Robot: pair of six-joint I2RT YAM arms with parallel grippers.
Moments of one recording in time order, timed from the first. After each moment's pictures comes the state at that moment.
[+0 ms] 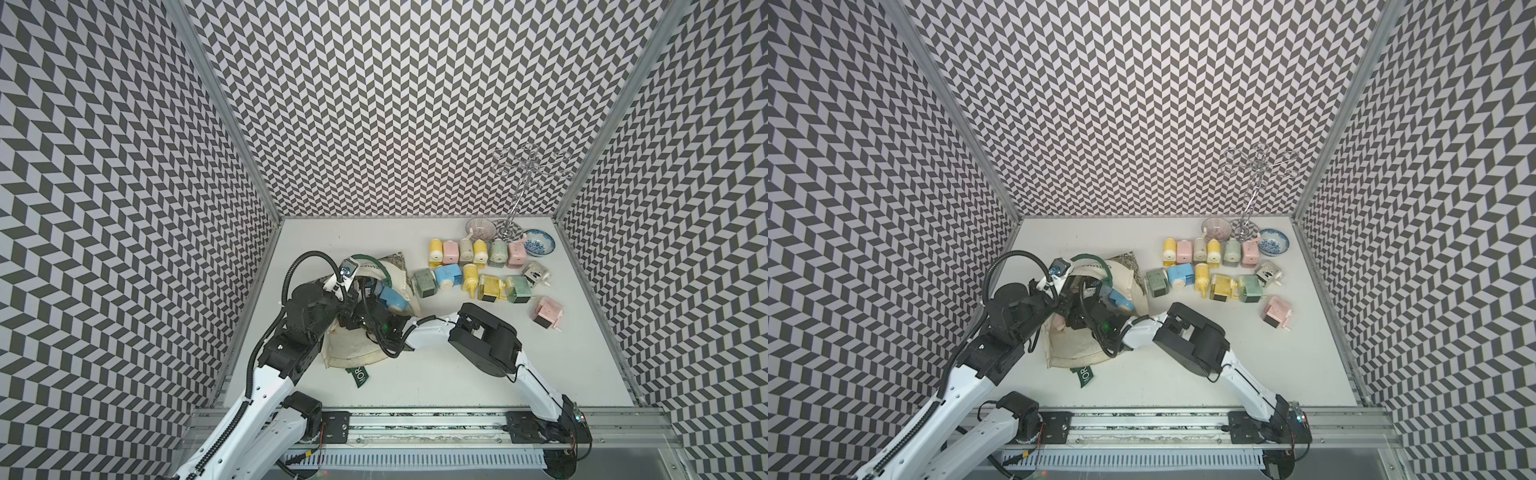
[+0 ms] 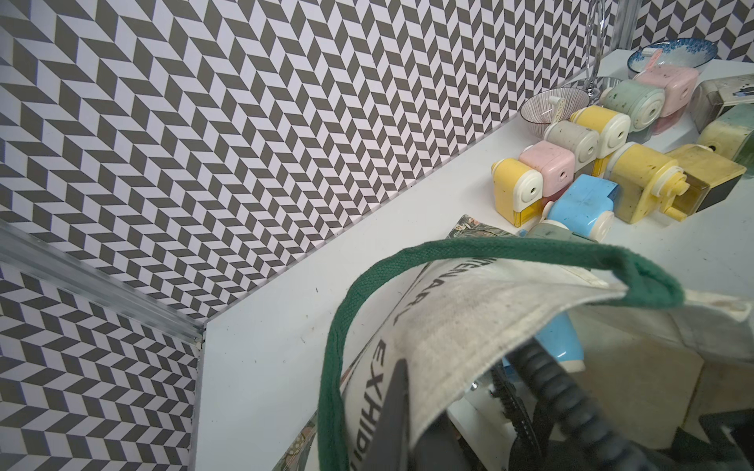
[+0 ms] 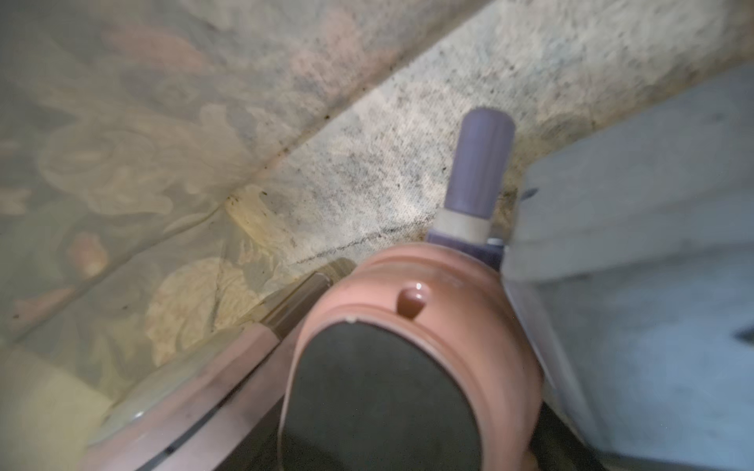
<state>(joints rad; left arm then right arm) -0.40 0.73 0.65 -0.14 -0.01 0.21 1.08 2.34 1.49 0.45 0.19 0.77</state>
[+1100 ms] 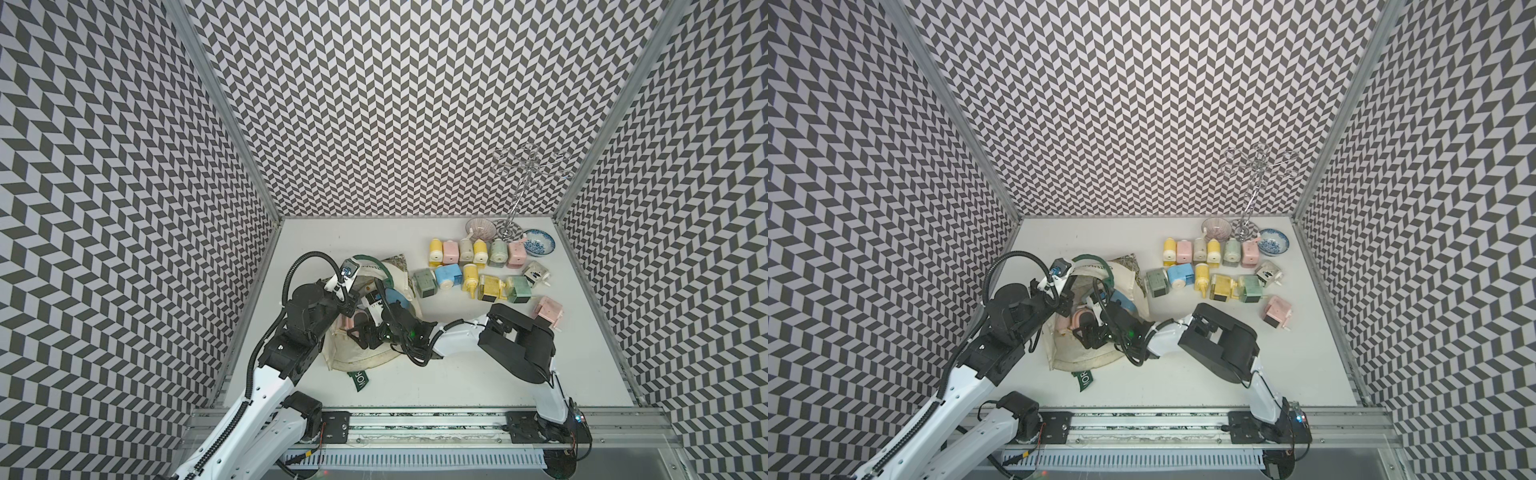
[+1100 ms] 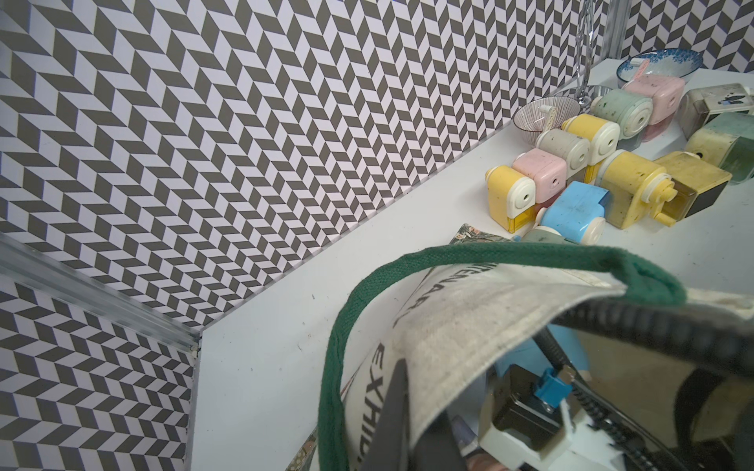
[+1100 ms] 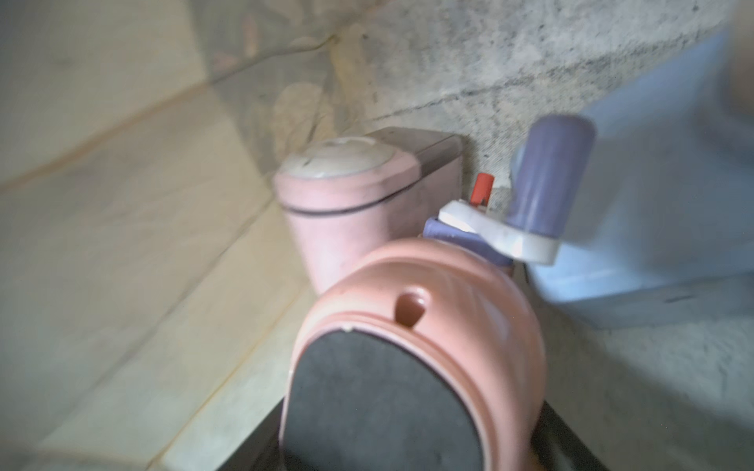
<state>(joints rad) -0.41 0.73 0.65 -0.13 -0.01 0.21 1.09 2.05 1.09 0.51 -0.13 0.57</state>
